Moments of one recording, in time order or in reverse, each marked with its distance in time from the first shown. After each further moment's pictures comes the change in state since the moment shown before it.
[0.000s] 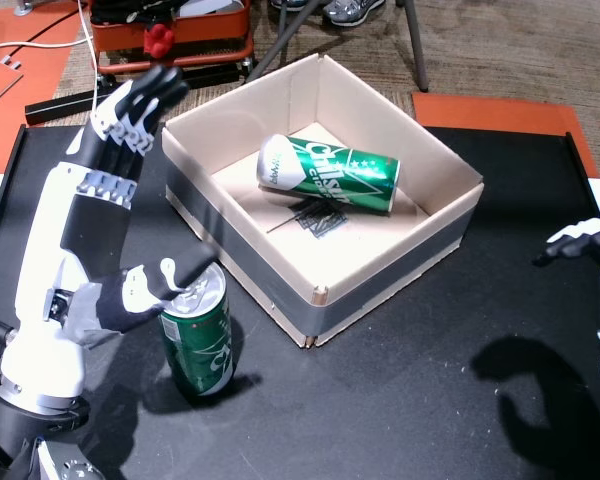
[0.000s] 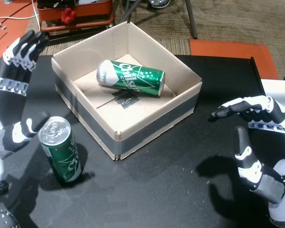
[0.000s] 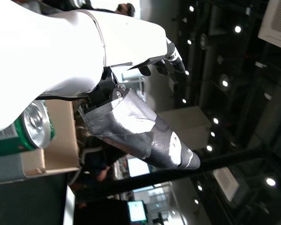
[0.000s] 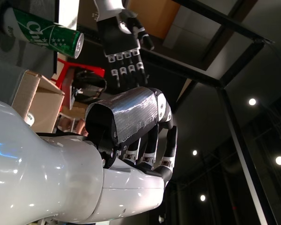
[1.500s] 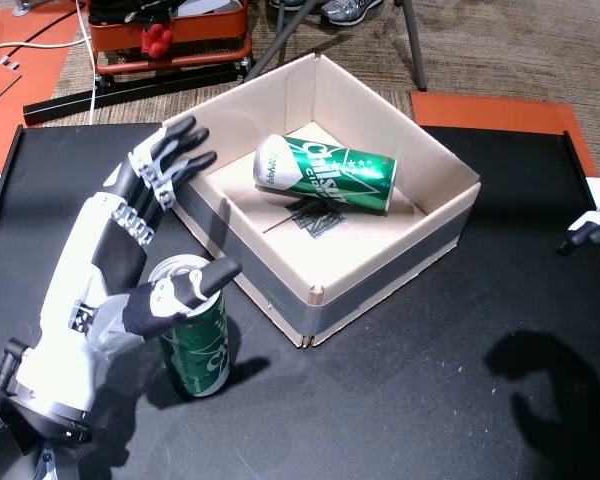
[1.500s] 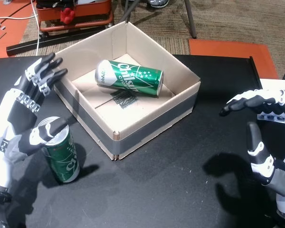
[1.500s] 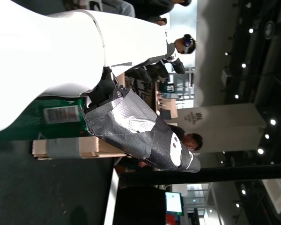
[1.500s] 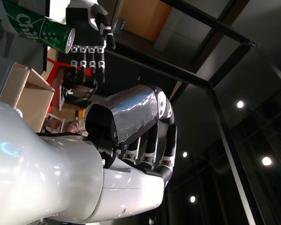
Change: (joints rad) left arm 0.032 0.041 -0.087 0.096 0.137 0.054 0.129; right arm -0.077 0.040 -0.192 0.008 -0.064 0.083 0.122
